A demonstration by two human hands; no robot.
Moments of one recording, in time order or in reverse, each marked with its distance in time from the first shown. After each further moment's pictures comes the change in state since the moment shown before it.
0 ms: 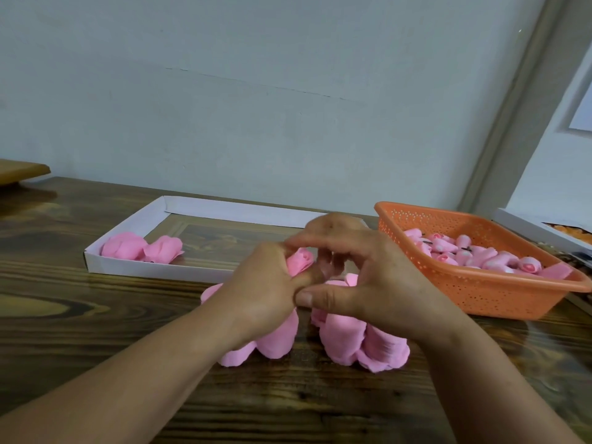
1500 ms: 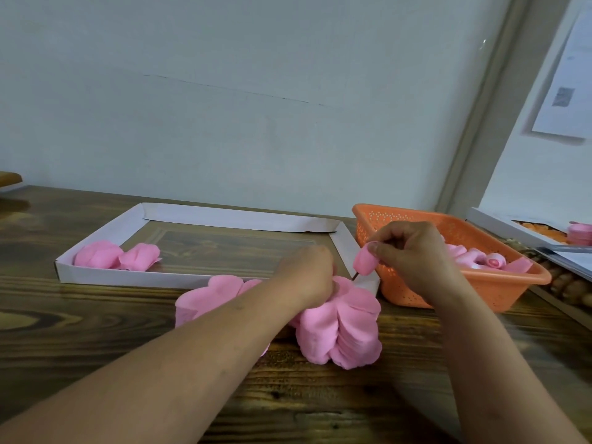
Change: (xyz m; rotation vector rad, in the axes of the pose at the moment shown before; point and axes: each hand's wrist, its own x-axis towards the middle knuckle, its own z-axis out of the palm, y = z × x) left_hand 0.081 -0.017 0.069 0.680 -0.187 -0.001; right_hand -0.020 0.081 -0.054 -0.024 0.450 0.449
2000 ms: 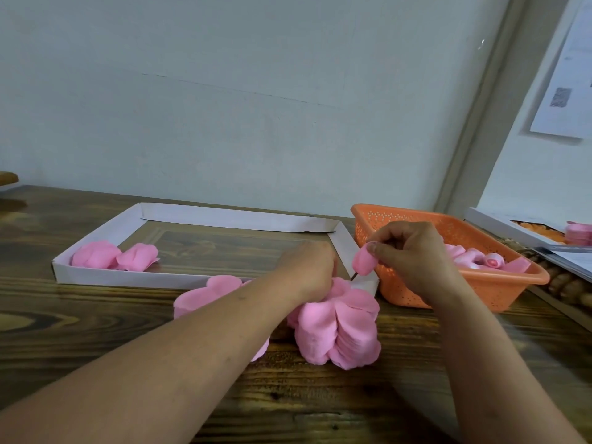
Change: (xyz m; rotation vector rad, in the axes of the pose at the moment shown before) left_hand 0.005 0.000 -0.004 0.055 0.024 0.060; right_hand -0.002 -0.002 -0.001 -0.003 0.001 0.010
